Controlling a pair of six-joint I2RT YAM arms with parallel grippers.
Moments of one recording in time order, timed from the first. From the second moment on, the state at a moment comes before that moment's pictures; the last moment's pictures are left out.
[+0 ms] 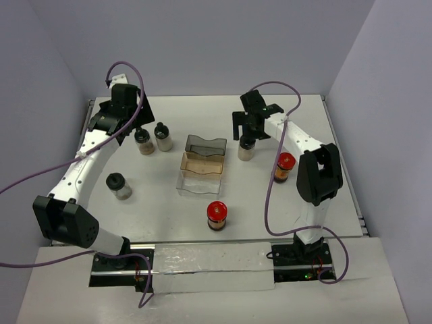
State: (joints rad) left arm -0.28 1.47 1.48 -0.67 -0.43 -0.41; right arm 0.39 1.88 1.60 -0.72 0.16 0.31
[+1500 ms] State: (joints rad) left arm -0.28 1.47 1.48 -0.67 -0.45 -0.41; right arm 0.55 1.89 1.97 -0.85 0.30 0.31
